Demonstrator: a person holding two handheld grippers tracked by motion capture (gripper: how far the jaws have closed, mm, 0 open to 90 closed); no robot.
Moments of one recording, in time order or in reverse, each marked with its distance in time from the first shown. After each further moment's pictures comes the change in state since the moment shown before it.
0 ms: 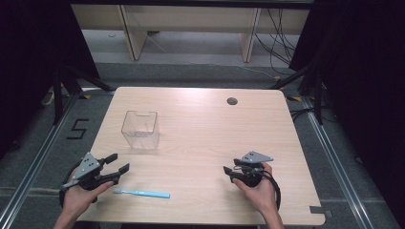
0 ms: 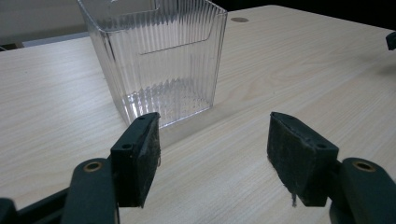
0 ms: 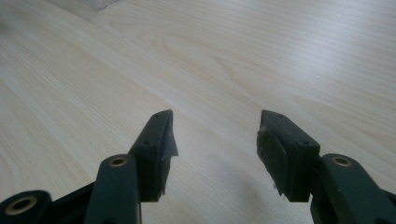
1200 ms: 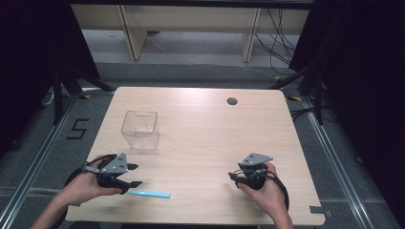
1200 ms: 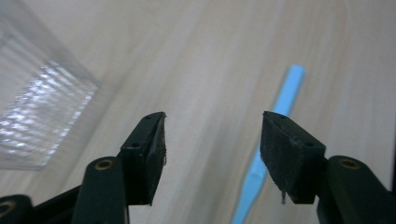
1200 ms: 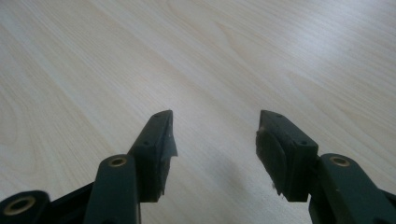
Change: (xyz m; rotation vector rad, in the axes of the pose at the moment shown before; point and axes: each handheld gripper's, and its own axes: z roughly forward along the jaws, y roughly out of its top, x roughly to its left) left arm -0.037 0.055 0.027 0.545 -0.419 0.497; right arm 0.001 0.005 -0.019 0.144 -0.009 -0.123
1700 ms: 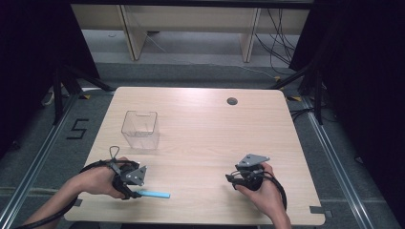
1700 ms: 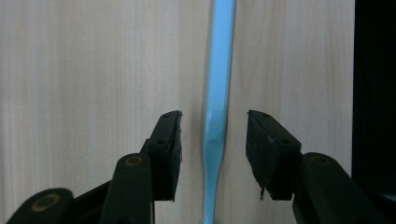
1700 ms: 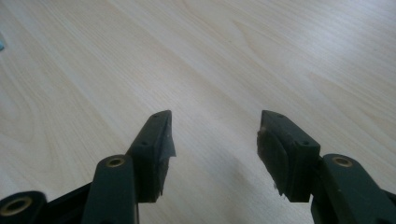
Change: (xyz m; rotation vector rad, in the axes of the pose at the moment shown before) left arm -0.008 0.024 0.032 0.340 -0.218 0.265; right arm 0.006 0.001 0.005 0.002 0.023 -0.019
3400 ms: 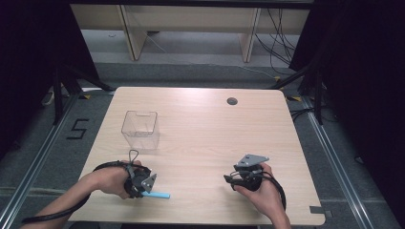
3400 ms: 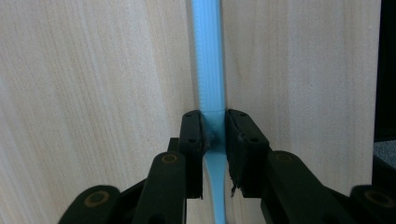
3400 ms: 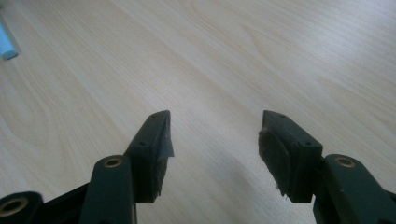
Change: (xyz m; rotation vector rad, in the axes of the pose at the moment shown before) left arm 0.003 0.020 0.019 0.175 -0.054 0.114; right arm 0.003 0.002 0.000 -0.006 0.018 0.001
